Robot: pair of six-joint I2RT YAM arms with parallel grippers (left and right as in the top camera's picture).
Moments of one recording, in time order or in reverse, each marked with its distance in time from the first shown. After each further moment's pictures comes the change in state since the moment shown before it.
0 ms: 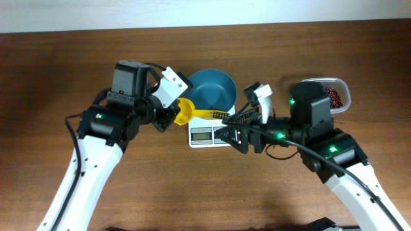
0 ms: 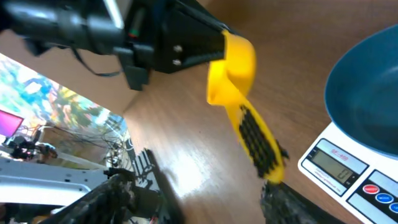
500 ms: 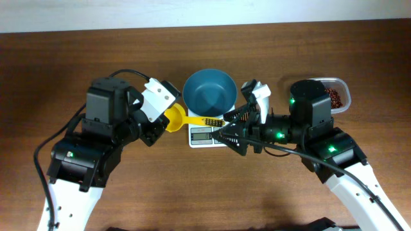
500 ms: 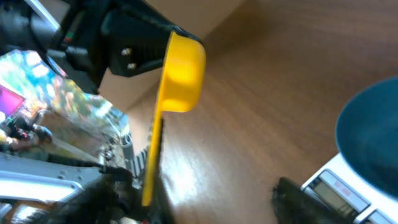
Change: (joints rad) left arm 0.000 -0.209 0.001 -0.073 -0.046 -0.014; right arm 0.005 0.001 0.000 0.081 -0.058 -0.061
